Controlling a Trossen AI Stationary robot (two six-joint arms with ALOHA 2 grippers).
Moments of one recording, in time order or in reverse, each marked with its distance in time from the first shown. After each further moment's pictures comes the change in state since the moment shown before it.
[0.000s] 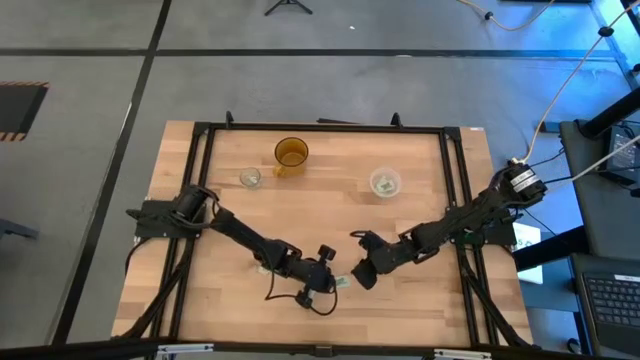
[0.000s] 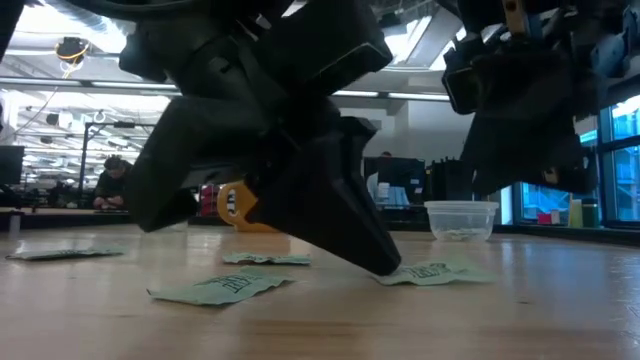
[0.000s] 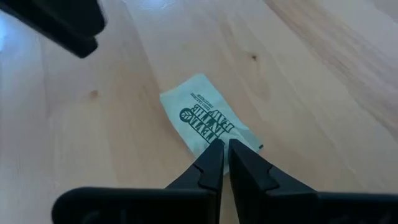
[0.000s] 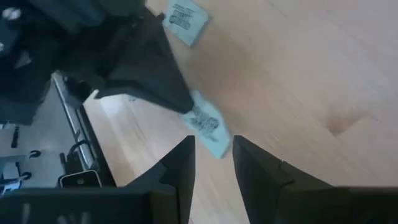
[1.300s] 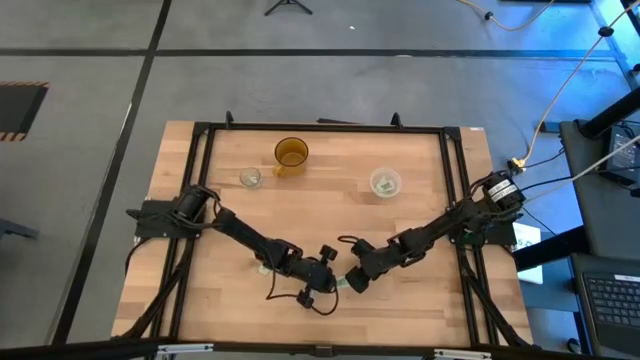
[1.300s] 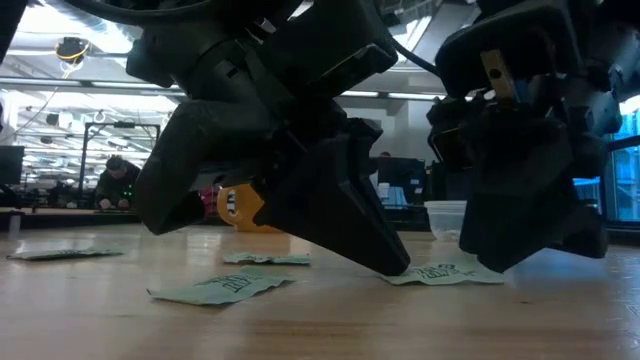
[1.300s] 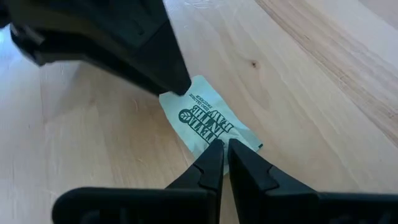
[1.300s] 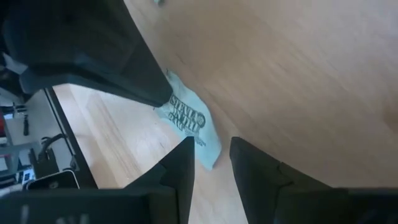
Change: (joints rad) left arm 0.015 0.017 -0.001 0.007 0.020 0.019; right arm -0.044 0.203 0.002 0.155 -0.124 0.049
